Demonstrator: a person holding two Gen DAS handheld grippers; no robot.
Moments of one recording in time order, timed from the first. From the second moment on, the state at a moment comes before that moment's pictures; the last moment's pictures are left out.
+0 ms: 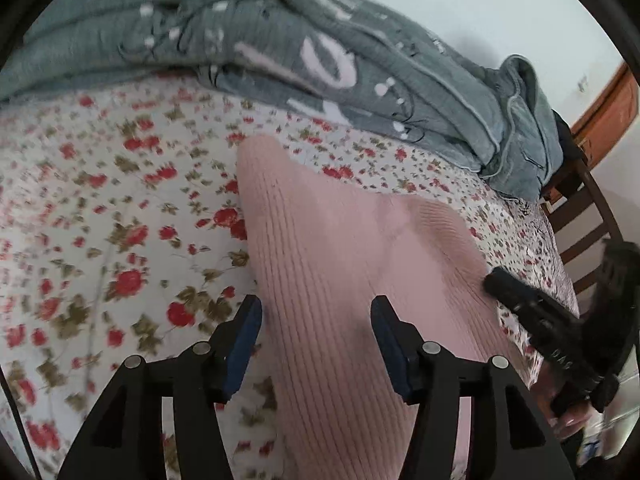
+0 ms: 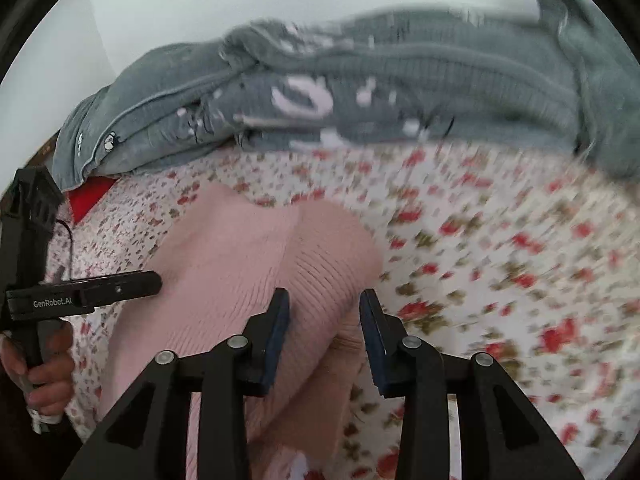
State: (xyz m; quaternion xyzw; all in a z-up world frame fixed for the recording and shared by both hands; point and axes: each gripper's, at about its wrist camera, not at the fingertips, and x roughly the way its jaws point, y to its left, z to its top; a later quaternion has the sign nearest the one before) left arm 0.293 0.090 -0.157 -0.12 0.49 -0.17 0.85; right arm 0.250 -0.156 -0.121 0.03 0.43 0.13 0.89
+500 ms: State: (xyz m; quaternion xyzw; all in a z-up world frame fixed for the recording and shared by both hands) left arm 0.216 0.062 -0.164 -0.05 0.46 -0.16 0.87; right arm 0.167 -0.117 -0.153 -0.10 0.39 0.12 0.91
